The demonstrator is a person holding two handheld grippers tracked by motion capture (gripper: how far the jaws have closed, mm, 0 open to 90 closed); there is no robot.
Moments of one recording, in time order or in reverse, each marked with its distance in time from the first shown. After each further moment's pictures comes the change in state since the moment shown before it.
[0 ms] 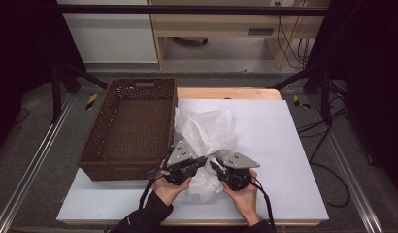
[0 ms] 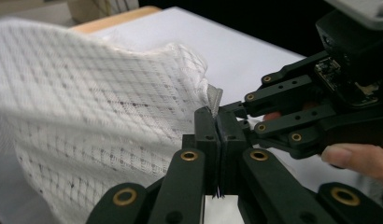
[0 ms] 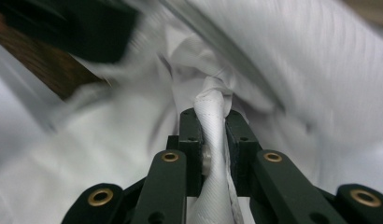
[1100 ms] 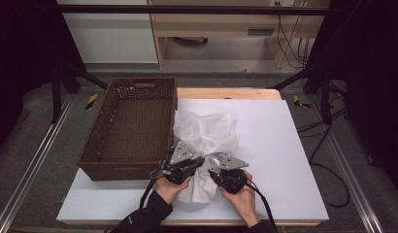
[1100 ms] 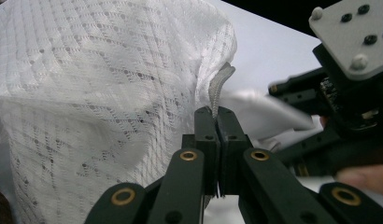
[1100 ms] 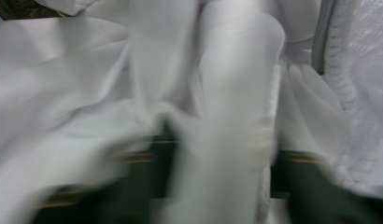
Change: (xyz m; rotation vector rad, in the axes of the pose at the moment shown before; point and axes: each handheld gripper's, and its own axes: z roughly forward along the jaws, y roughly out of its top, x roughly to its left) left arm 0.016 -0.022 0.021 0.072 0.067 -0.022; right arm -0.004 -0.028 0.027 0.211 -0.017 0.000
